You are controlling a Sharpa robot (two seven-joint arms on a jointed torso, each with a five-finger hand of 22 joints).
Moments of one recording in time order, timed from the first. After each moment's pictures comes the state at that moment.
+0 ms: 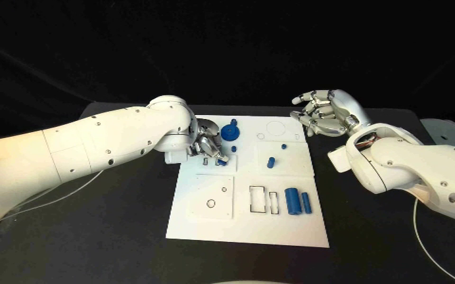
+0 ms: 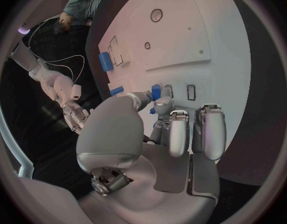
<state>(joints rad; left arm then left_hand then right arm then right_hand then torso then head) 1.32 -0.65 -0.05 1.38 -0.97 0.30 -0.53 1.24 -0.13 0.67 0.25 0.05 0.81 0.08 0.69 0.66 1.22 0.00 1.15 0.98 1.47 -0.06 1.56 1.31 0.06 1.47 0.03 1.46 1.31 1.29 -0.94 -0.14 1.66 -0.71 -0.66 0.15 1.33 -0.20 0.46 0.18 0.22 0.77 0.18 0.29 0.44 0.96 0.10 0.79 0.80 1.28 0.02 1.01 0.81 0.16 1.16 0.12 0.65 0.90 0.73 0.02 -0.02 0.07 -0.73</state>
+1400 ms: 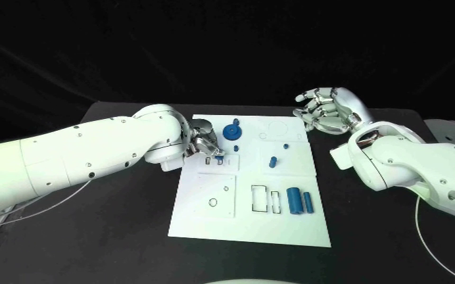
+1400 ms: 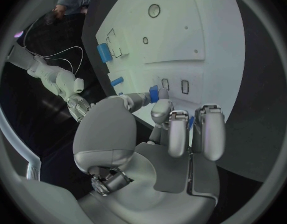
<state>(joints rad) 1.31 -0.74 -0.07 1.50 -1.00 0.09 -0.52 1.12 -0.17 0.77 0.18 0.19 0.81 0.08 0.77 0.80 1.30 -0.02 1.22 1.06 1.47 -0.07 1.56 1.31 0.06 1.47 0.03 1.47 1.31 1.29 -0.94 -0.14 1.64 -0.73 -0.68 0.15 1.32 -0.21 0.48 0.18 0.23 0.74 0.19 0.33 0.45 0.93 0.11 0.68 0.60 1.24 0.02 0.65 0.65 0.18 1.17 0.12 0.40 0.68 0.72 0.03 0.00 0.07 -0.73</state>
